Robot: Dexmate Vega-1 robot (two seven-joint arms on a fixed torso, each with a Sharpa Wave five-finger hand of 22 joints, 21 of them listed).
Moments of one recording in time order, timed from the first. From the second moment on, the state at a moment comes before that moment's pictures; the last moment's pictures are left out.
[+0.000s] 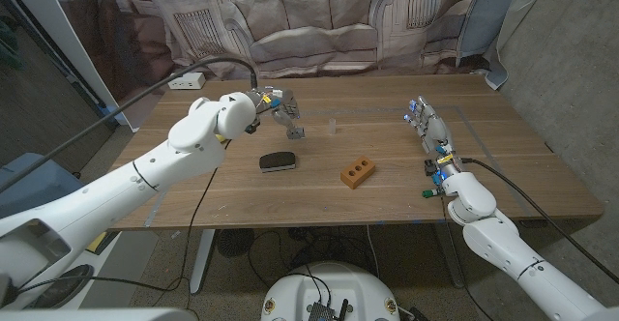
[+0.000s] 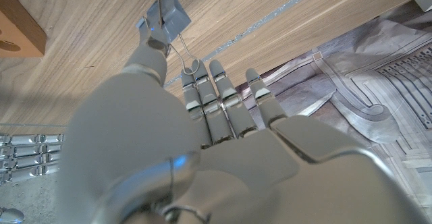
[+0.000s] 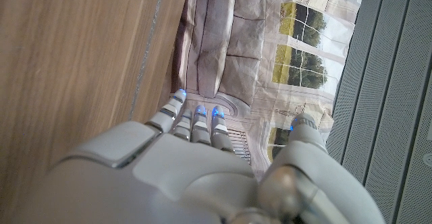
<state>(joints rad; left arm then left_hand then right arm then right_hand) 0.63 0.88 0.68 -2.15 0.70 0.54 -0.47 1.06 0.05 0.30 -0.16 0.20 0.80 0.02 0.19 0.22 0.86 -0.09 0.23 0.34 0.72 -0.07 0.17 0.16 0.35 0.12 0.19 0.17 -1.15 -0.59 -0.28 -1.63 0.57 0.43 -0.12 0.24 0.06 0.23 -0.13 0.17 0.17 0.11 0.20 0.18 0.12 0.14 0.20 0.19 -0.03 0.09 0.21 0.20 0.17 0.01 0.19 0.17</state>
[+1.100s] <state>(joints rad) 0.53 0.79 0.77 -2.03 0.76 0.53 -0.53 0.96 0.04 0.32 -0.10 0.19 0.72 0.04 0.18 0.21 0.79 -0.07 0.20 0.32 0.64 -0.05 0.17 0.17 0.32 0.12 0.19 0.17 -1.17 -0.59 -0.26 -1.64 0.58 0.42 -0.13 0.24 0.06 0.23 -0.13 0.17 0.18 0.11 0.20 0.18 0.12 0.14 0.20 0.19 -0.03 0.09 0.21 0.20 0.17 0.01 0.19 0.17</state>
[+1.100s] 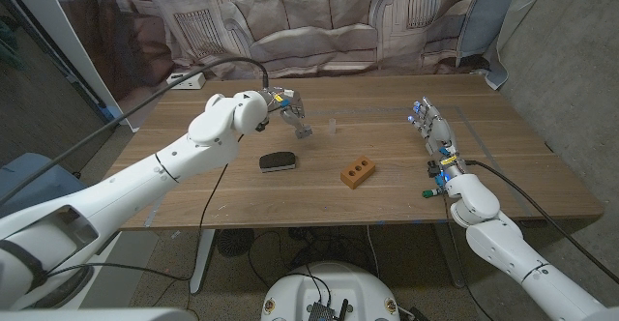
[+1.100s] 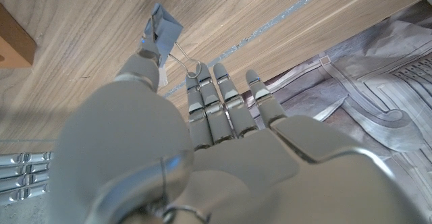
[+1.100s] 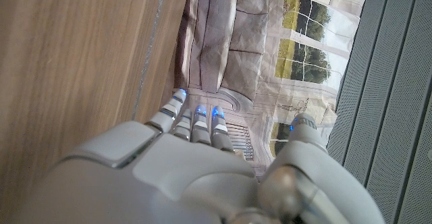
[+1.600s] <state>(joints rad) 0.51 0.76 0.80 -1.98 0.76 0.52 -0.55 0.95 0.04 0.32 -0.10 0.19 0.71 0.03 0.18 0.21 0.78 -0.07 0.20 0.32 0.63 -0.04 0.17 0.17 0.32 0.12 0.19 0.17 -1.18 -0.59 -0.26 -1.63 0.59 0.42 -0.12 0.24 0.06 0.23 -0.14 0.17 0.18 0.11 0.20 0.18 0.12 0.14 0.20 0.19 -0.03 0.09 0.20 0.20 0.17 0.01 0.19 0.17</state>
